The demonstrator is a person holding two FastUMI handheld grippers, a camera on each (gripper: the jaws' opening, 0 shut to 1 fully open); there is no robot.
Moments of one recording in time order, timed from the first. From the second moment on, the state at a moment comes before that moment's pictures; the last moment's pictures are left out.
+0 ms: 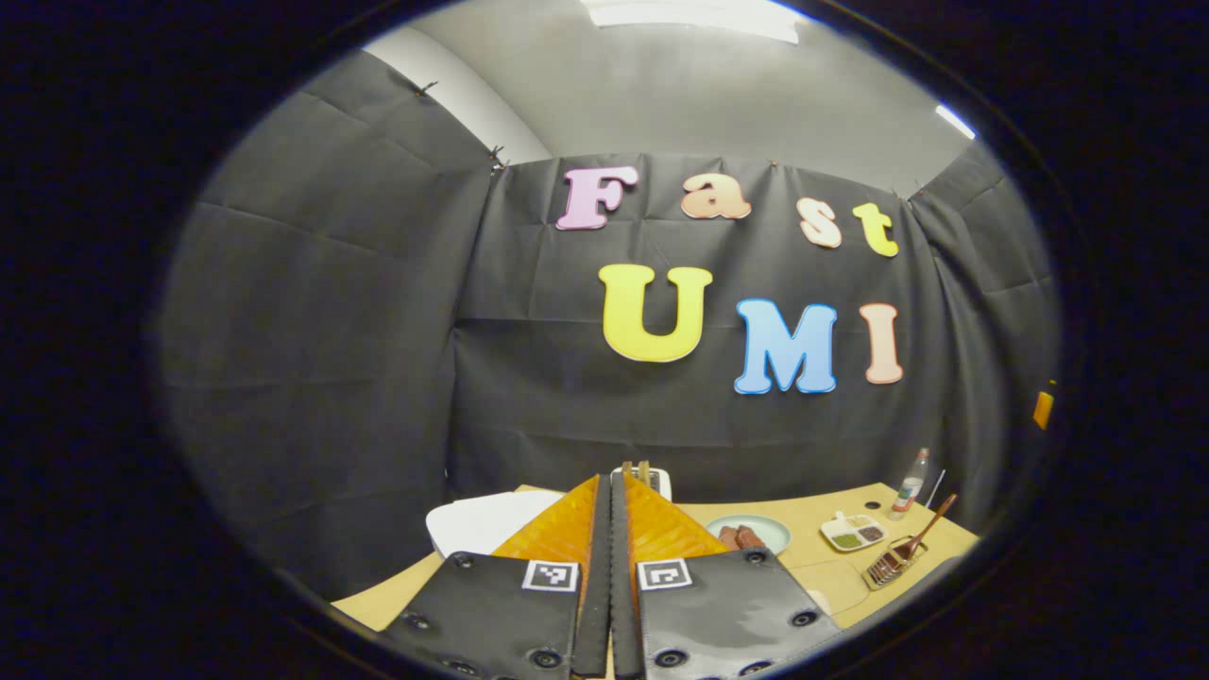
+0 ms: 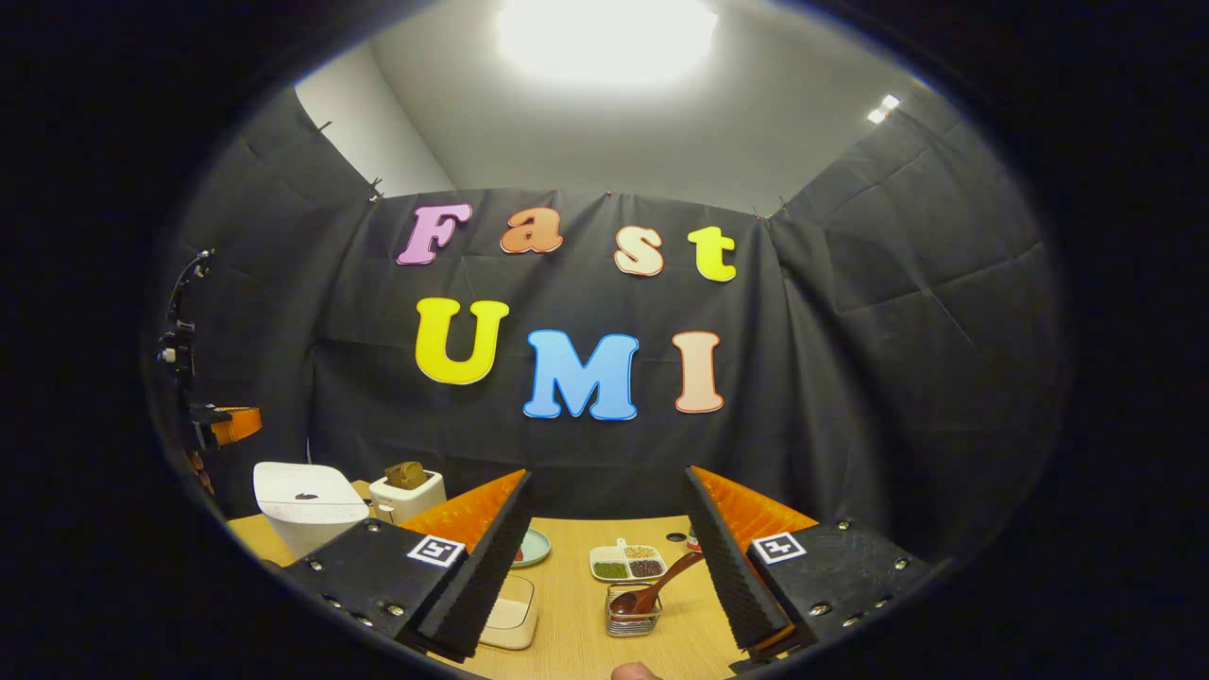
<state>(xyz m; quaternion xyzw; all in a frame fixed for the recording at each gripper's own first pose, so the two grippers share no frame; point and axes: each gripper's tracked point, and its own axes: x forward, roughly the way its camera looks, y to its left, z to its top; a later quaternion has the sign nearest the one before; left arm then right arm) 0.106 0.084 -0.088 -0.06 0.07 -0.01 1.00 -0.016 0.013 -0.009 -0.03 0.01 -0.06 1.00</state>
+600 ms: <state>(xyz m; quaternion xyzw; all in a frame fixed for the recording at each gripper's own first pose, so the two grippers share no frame) 0.168 0.105 -0.196 -0.09 0.17 -0.01 0.98 -0.036 0.005 -0.019 -0.06 0.04 -0.12 0.99</state>
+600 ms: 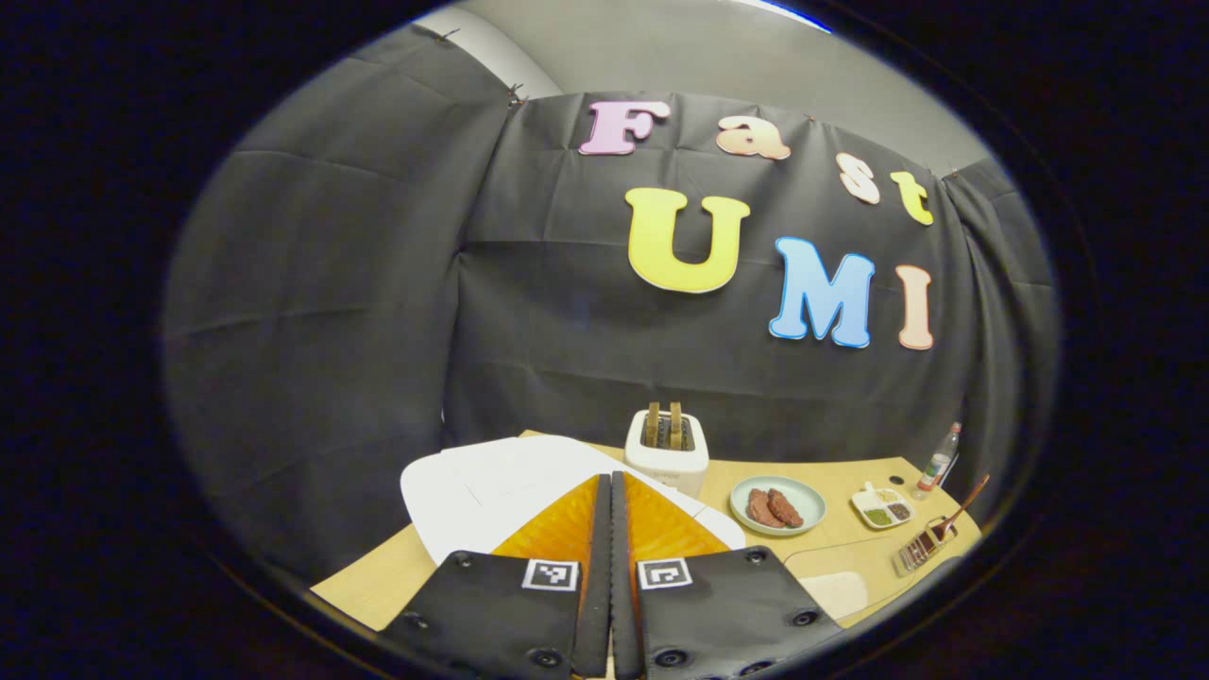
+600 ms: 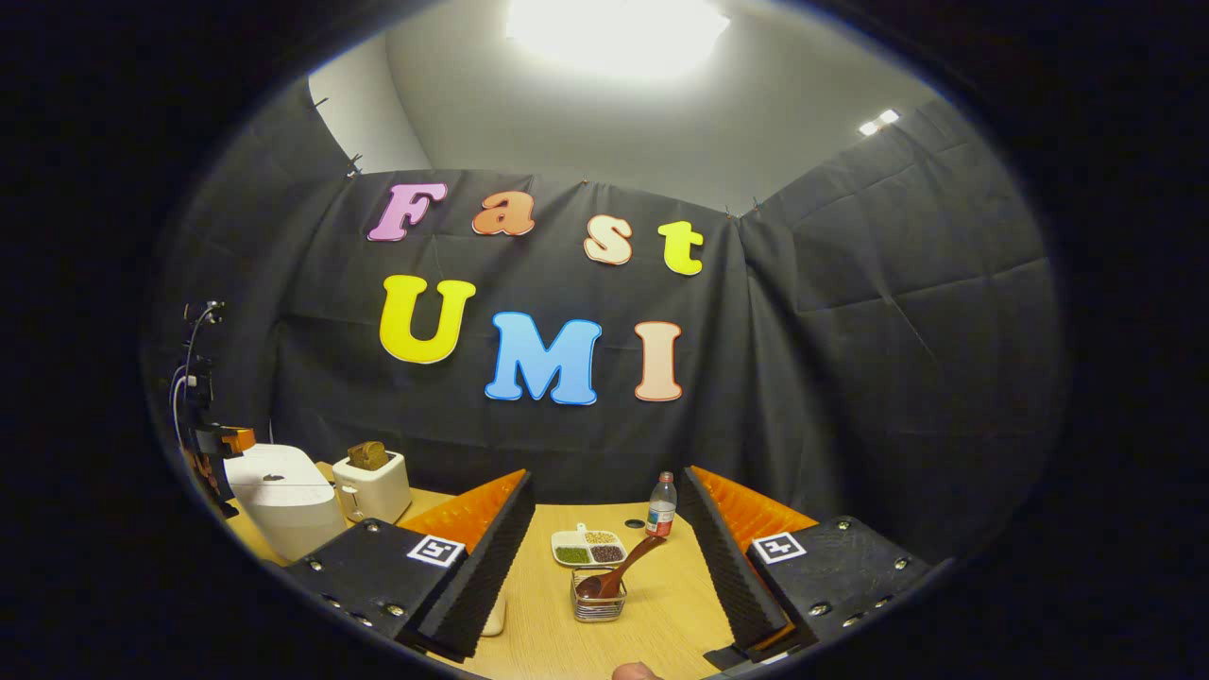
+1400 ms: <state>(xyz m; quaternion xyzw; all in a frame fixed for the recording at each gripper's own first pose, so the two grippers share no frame) 0.173 0.096 -0.266 -0.07 0.23 -0.01 0.97 -0.043 -0.009 -0.018 -0.07 0.04 -0.15 0.99</state>
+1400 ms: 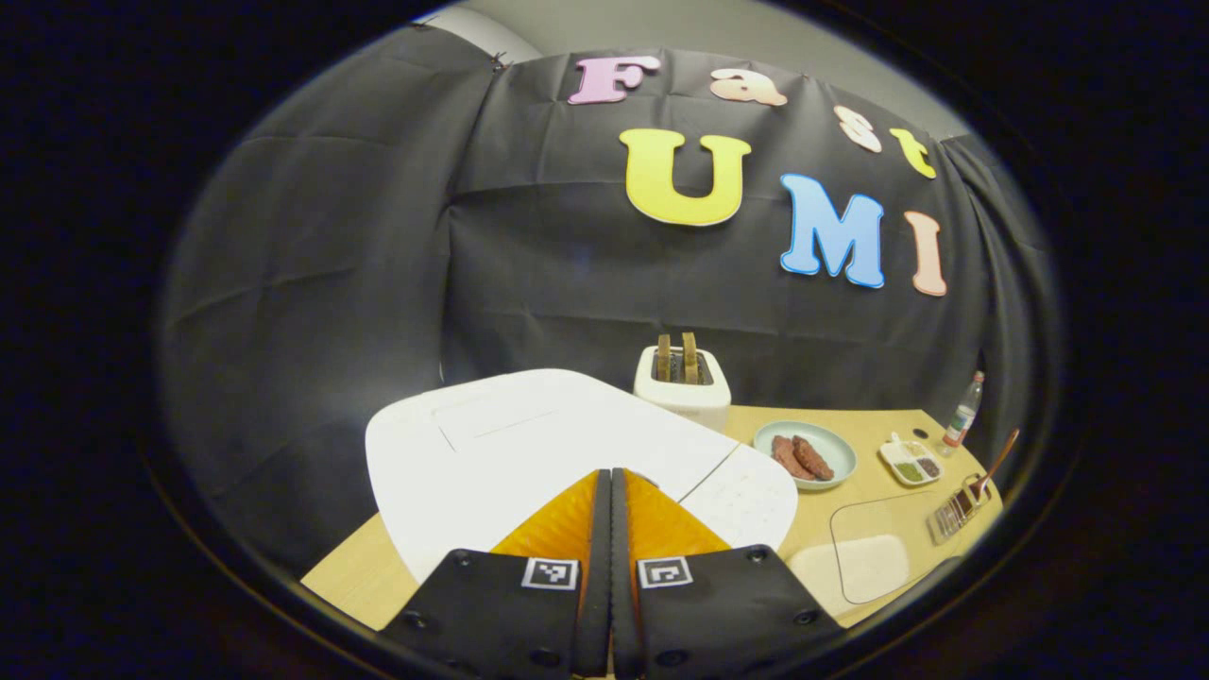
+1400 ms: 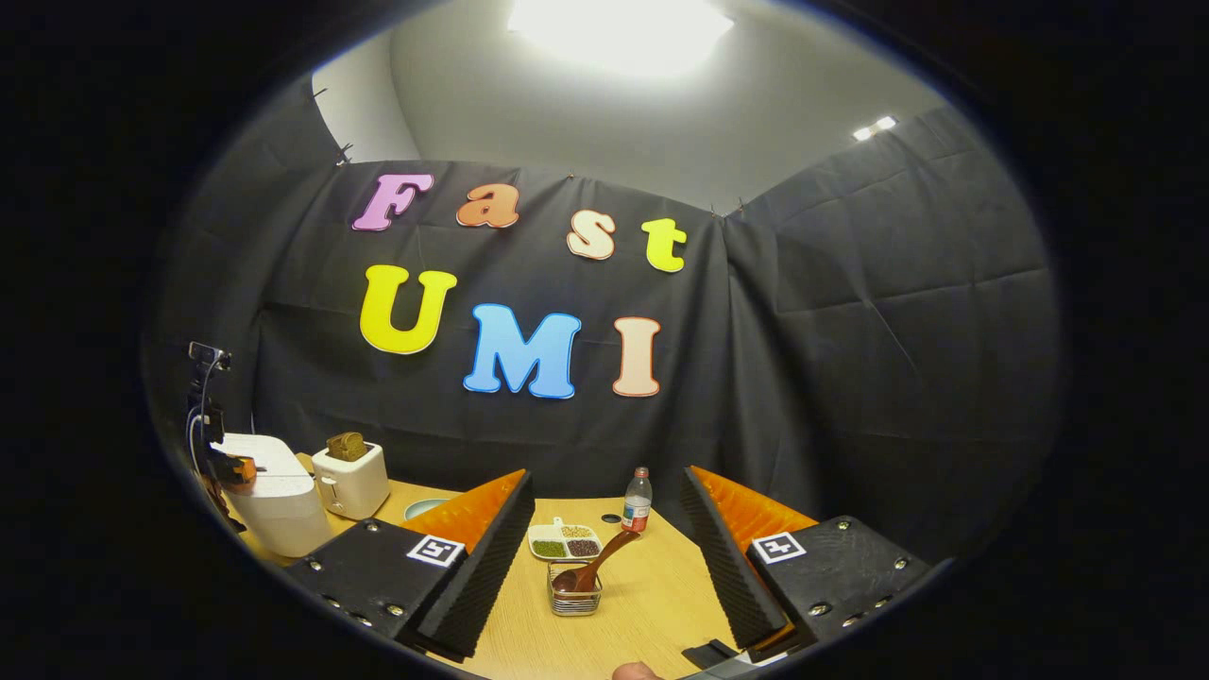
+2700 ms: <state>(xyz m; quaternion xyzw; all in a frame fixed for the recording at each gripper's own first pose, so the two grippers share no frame) 0.104 0.081 -0.035 -0.04 0.03 0.06 1.00 0.020 -0.077 -0.038 -0.01 0.04 -0.07 1.00</state>
